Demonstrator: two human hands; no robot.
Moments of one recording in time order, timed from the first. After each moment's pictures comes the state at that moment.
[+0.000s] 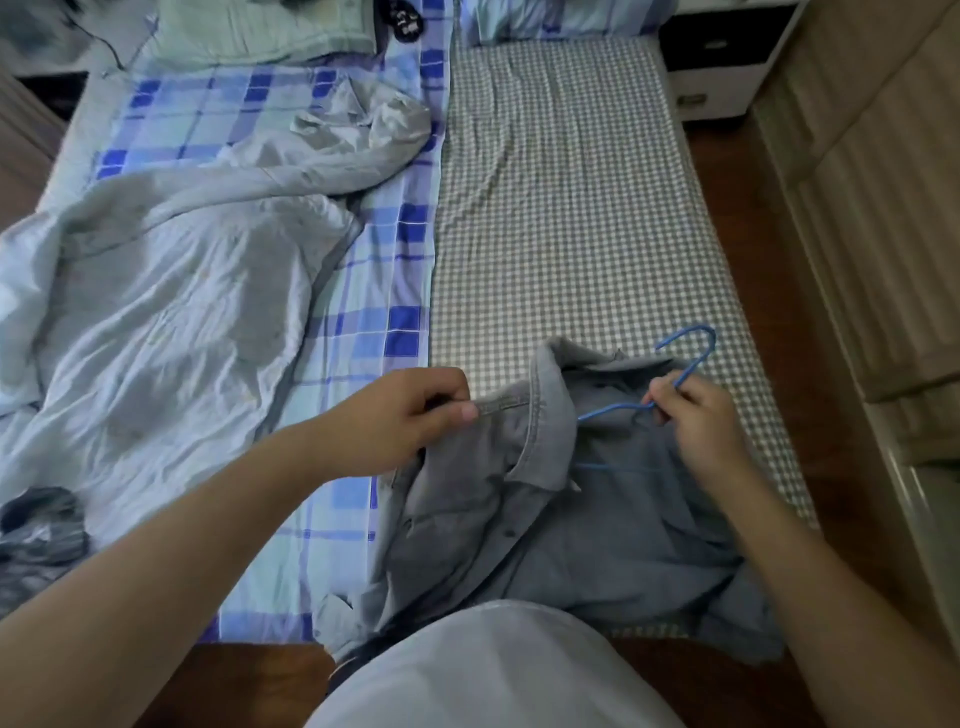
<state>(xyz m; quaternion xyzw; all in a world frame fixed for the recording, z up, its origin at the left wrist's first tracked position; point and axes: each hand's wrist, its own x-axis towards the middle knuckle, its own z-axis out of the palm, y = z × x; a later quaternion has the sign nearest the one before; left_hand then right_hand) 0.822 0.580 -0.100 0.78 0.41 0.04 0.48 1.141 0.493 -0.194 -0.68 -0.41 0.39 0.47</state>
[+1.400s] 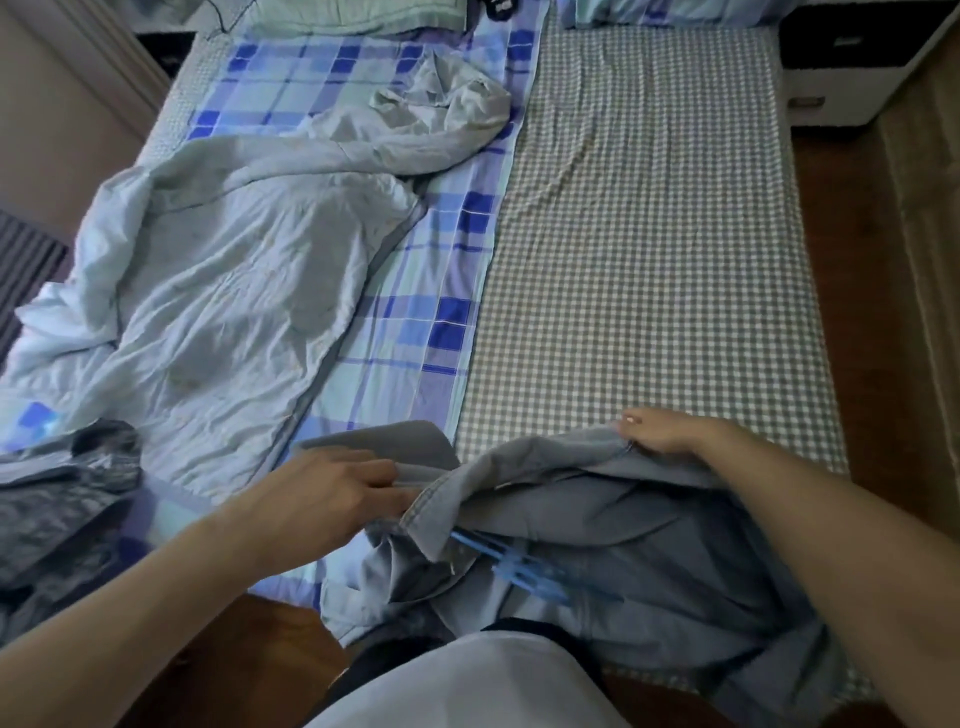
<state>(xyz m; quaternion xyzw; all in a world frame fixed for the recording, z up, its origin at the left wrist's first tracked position) 0.730 0.534 -0.130 0.94 0.29 -0.08 0.14 1.155 0.611 -0.303 -0.63 -0.56 0.50 -0.20</state>
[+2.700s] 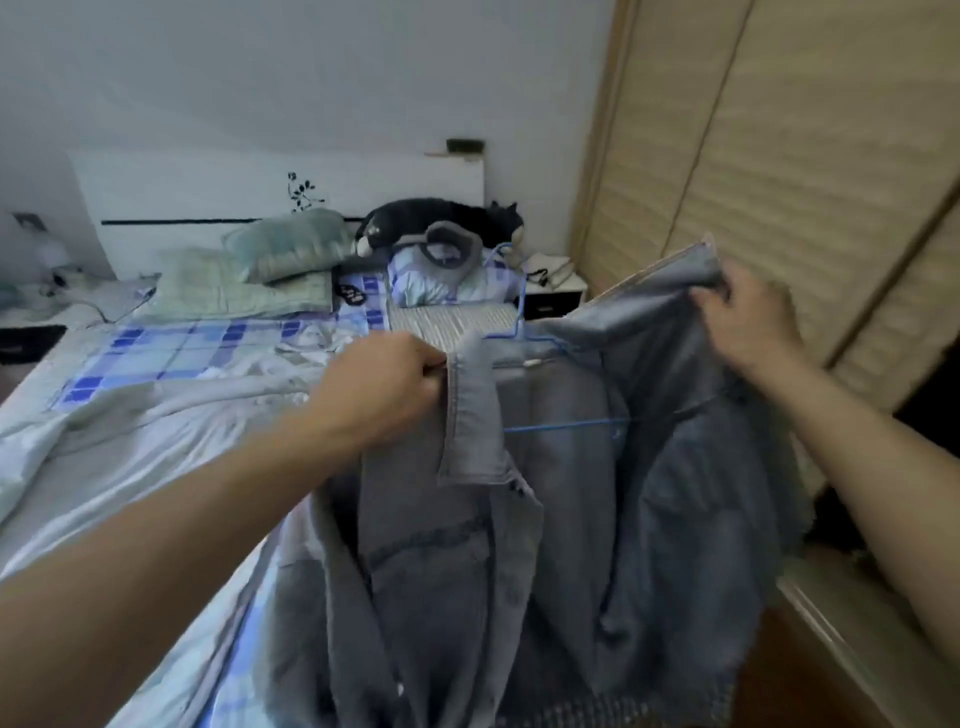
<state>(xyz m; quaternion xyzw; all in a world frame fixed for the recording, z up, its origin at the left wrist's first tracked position) 0.710 0.460 0.113 0.89 0.41 0.20 0.05 1.061 0.356 0.135 -0.80 -0.45 -0.10 0.38</state>
